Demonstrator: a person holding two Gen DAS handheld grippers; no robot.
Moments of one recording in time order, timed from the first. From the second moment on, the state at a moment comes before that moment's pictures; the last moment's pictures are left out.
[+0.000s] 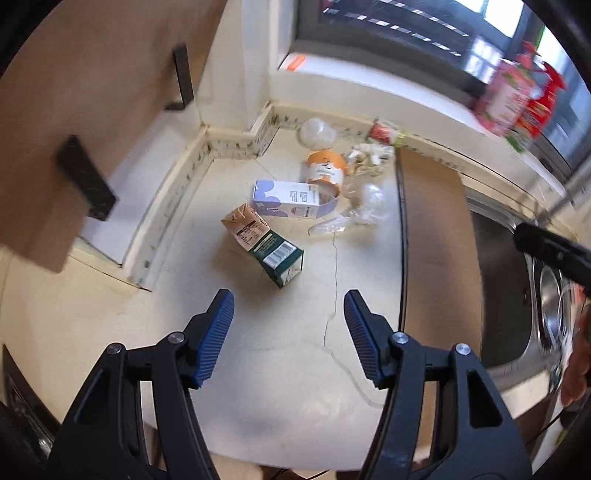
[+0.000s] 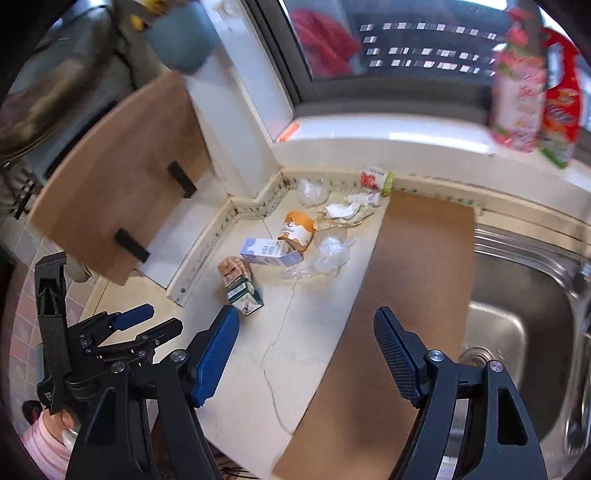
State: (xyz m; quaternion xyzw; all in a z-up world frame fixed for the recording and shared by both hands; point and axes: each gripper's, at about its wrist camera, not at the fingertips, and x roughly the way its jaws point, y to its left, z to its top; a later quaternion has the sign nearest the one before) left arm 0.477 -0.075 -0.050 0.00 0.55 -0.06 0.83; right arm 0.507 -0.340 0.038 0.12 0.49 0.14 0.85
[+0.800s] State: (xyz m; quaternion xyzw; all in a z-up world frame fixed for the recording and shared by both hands) left arm 0.587 -0.070 -0.173 -0.10 0.63 0.07 0.77; right arm 0.695 -0.298 -0.160 0.13 0.61 0.18 0.76
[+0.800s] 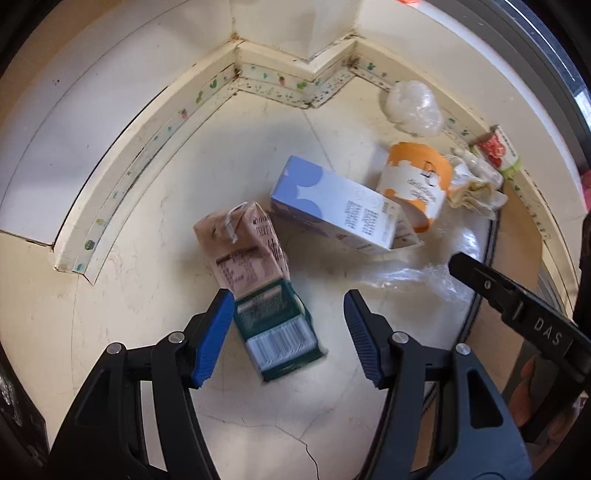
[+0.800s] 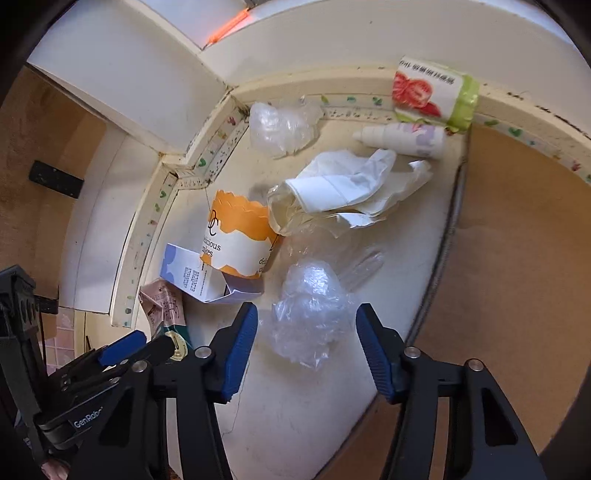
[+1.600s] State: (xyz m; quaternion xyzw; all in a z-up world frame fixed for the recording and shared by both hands) left arm 0.550 -0.056 -0.153 -0.09 0.61 0.03 0.79; right arm 0.630 -0.283 -0.135 0.14 0.58 0.21 0.77
